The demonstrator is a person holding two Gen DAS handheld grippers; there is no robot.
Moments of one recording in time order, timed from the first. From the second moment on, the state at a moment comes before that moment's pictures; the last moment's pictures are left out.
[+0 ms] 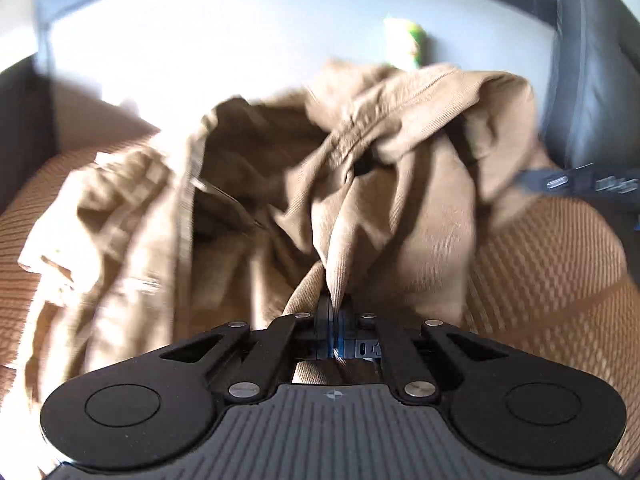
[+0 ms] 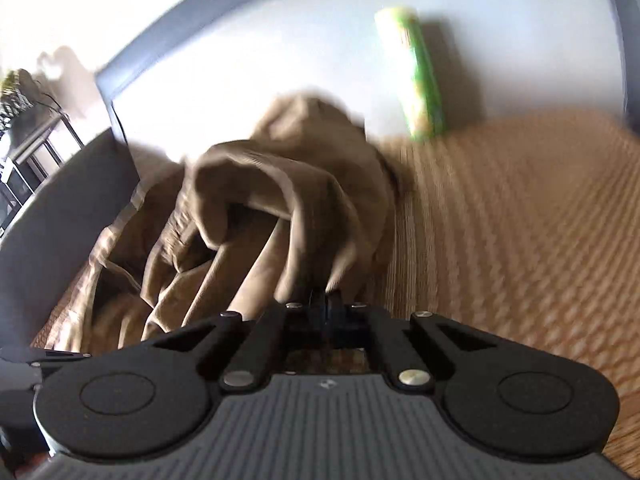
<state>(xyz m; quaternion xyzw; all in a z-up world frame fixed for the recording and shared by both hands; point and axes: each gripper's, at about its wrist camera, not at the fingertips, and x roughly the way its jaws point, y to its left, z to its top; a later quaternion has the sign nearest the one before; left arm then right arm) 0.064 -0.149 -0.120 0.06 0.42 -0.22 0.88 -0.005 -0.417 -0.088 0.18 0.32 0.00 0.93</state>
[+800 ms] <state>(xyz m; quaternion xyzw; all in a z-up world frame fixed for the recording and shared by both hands) -0.037 -0.065 -0.073 0.04 0.39 -0.36 0.85 -0.102 -0.500 -0.074 0.07 0.34 -0.31 0.89</state>
